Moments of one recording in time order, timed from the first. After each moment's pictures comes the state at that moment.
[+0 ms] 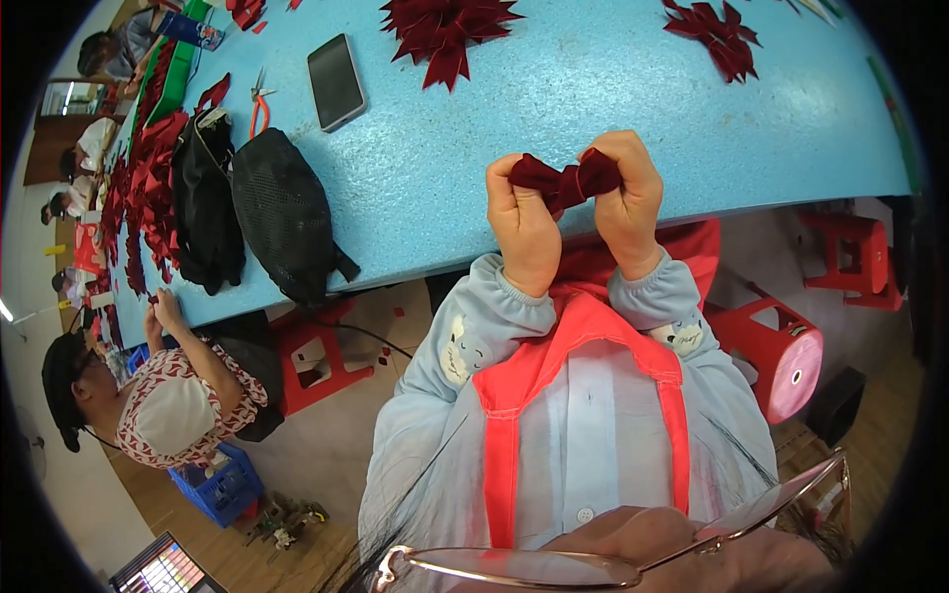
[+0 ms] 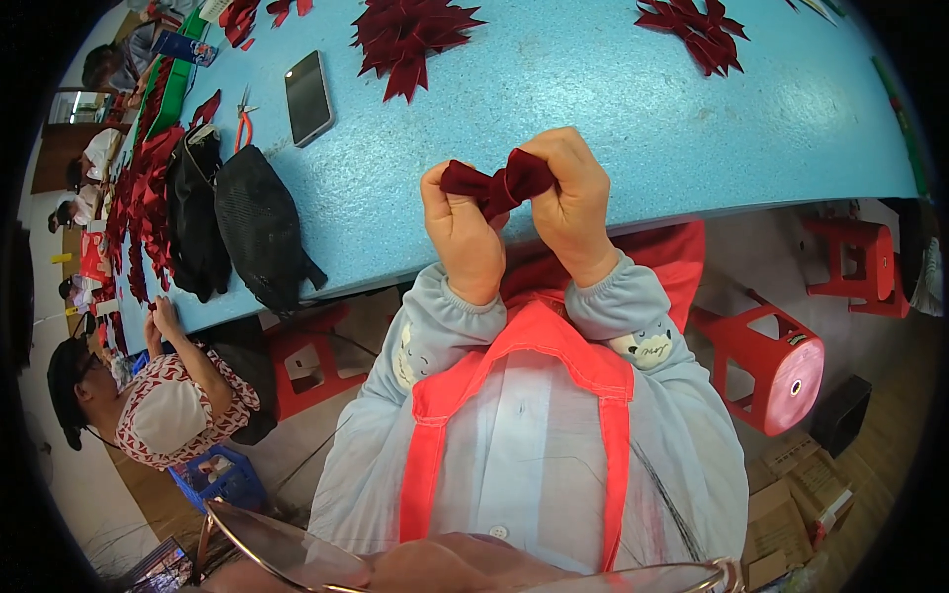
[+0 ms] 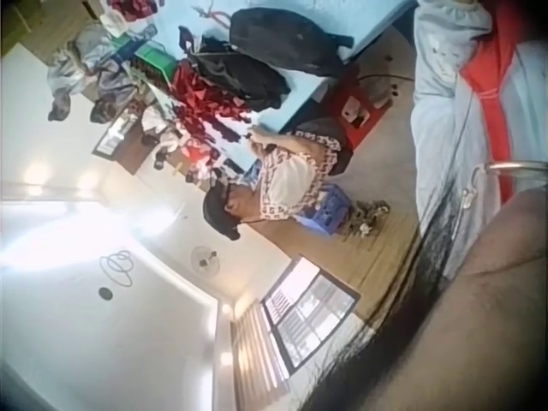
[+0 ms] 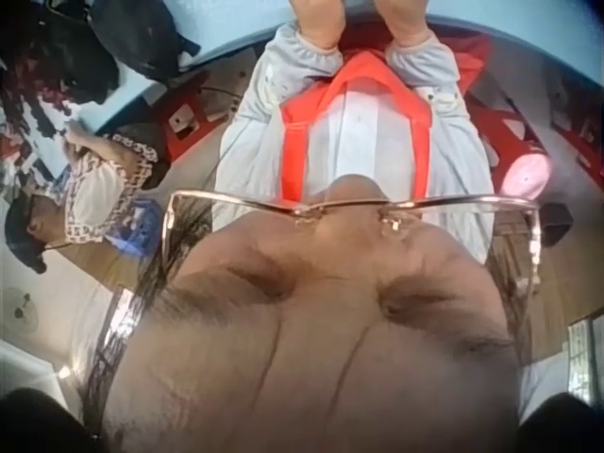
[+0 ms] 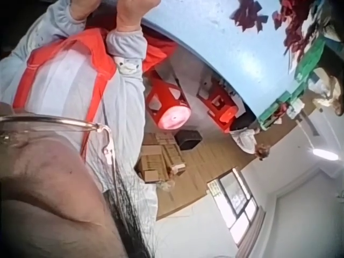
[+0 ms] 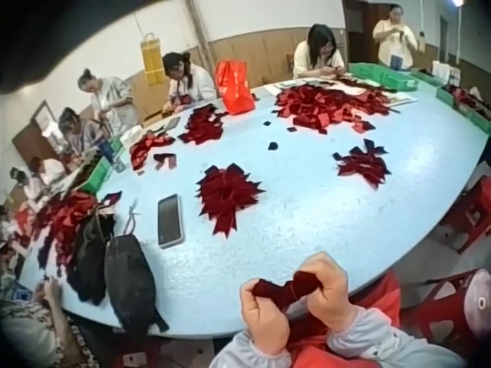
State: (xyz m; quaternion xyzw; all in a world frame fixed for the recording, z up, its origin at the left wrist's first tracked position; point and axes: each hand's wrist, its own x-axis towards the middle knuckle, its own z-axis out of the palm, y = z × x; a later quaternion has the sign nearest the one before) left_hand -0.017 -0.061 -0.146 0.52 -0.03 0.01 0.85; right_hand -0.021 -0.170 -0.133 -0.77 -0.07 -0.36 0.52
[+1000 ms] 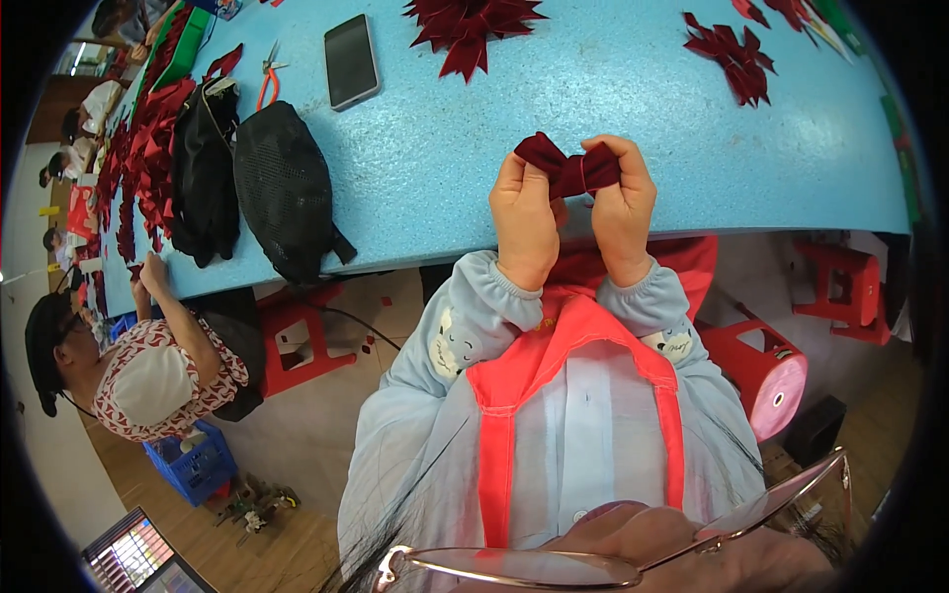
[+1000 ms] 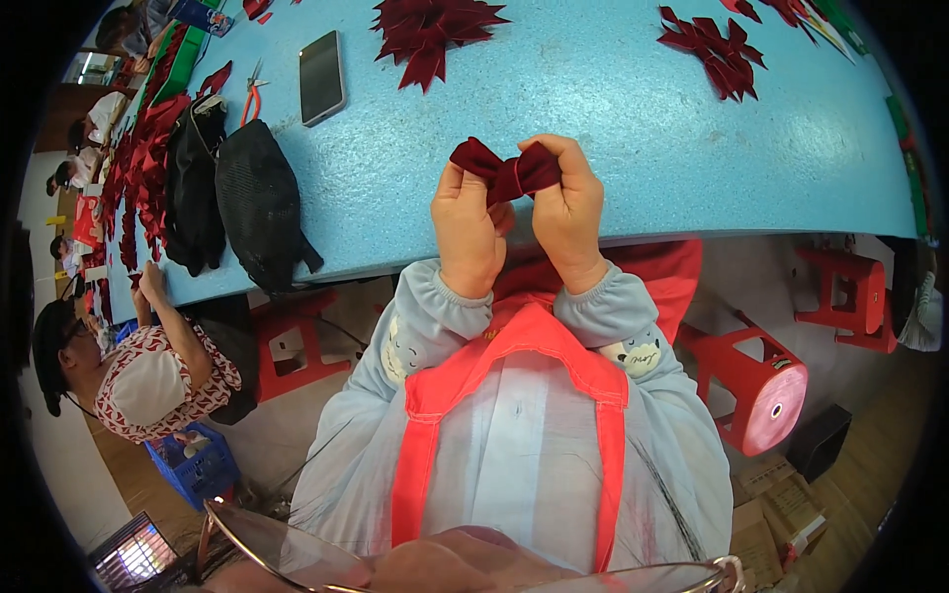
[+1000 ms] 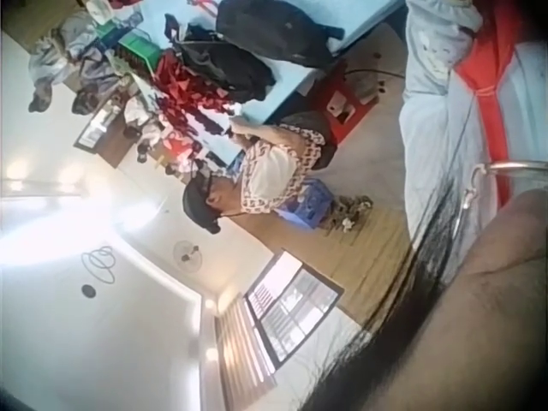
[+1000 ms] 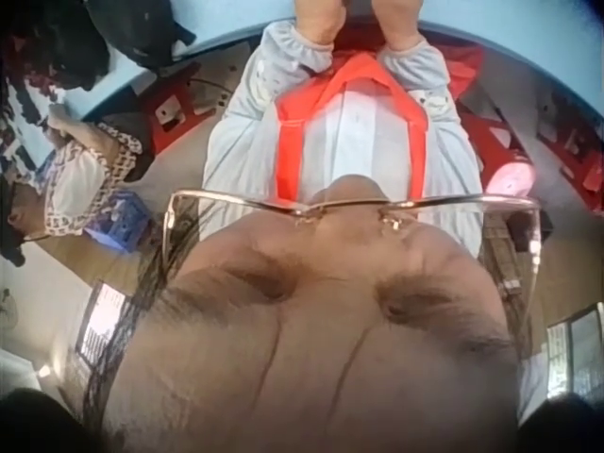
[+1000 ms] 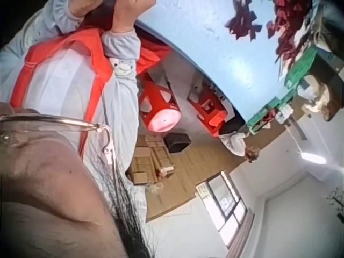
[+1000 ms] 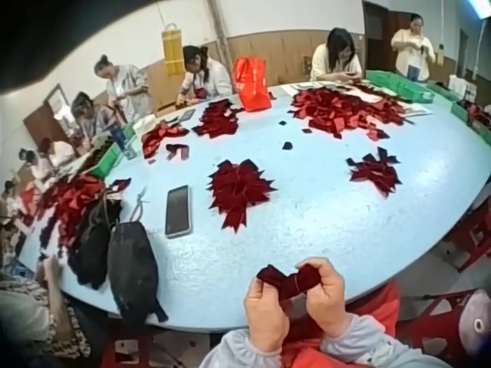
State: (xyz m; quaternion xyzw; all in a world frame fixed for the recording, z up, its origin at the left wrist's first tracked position) left_hand -0.009 -0.059 -0.133 0.46 0.09 -0.10 0.88; right_hand -0.023 -0.154 -0.143 -0.68 0.05 -0.28 0.68
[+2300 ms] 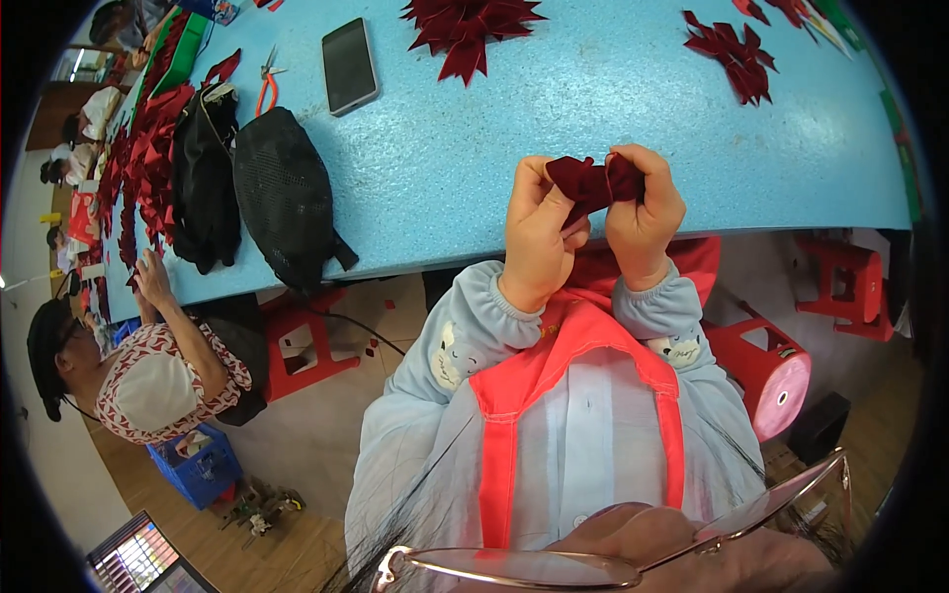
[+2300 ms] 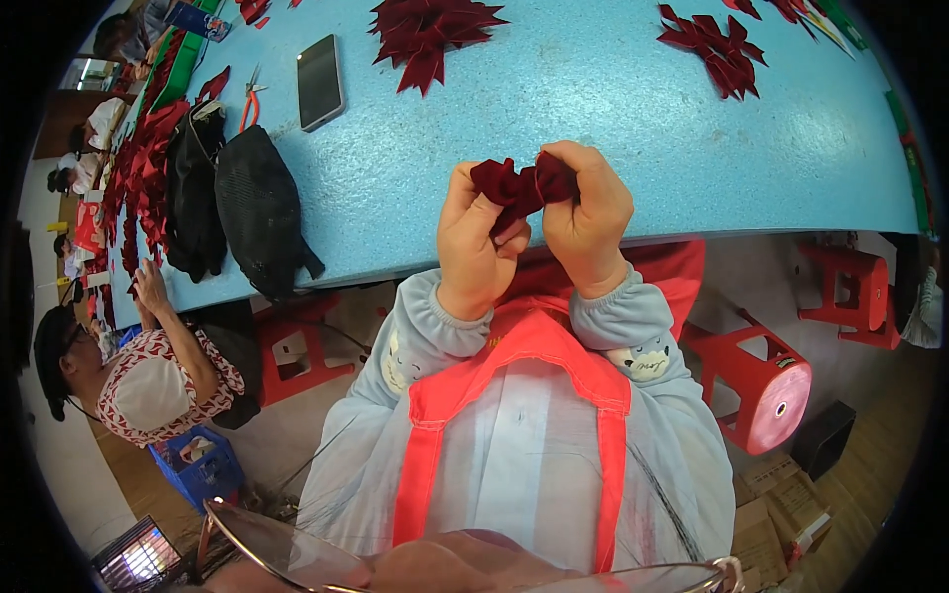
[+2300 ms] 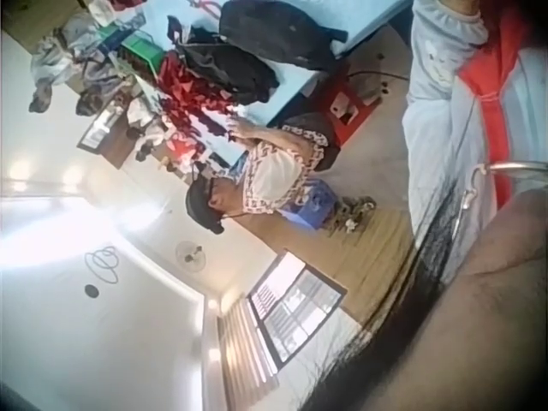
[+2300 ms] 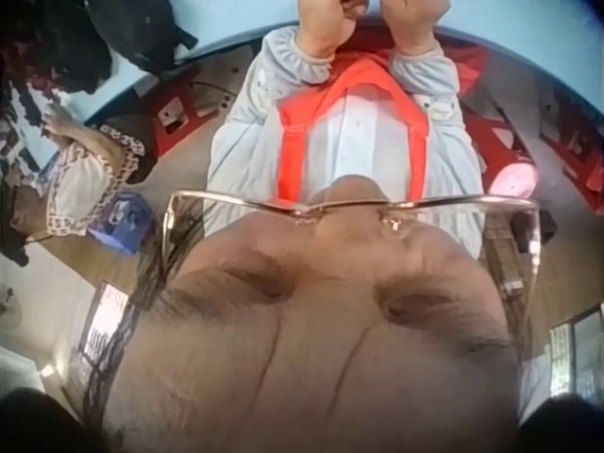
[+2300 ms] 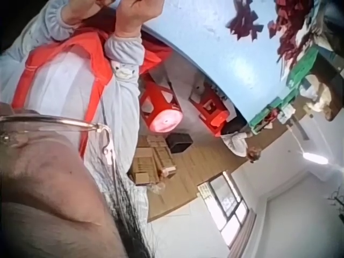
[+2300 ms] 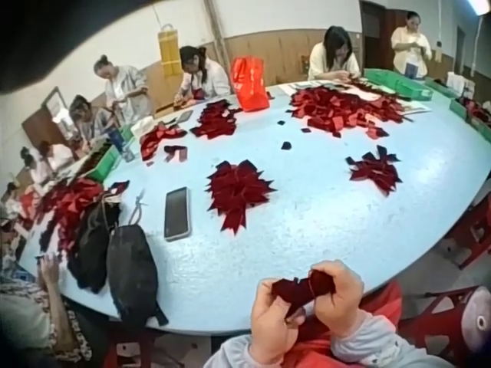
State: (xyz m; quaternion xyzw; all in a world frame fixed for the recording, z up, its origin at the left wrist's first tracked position) left_hand -0.018 -0.050 -0.129 0.31 -0.02 -0.20 0.93; right_hand -0.029 -0.166 -0.124 -0.80 -0.02 -0.39 0.45
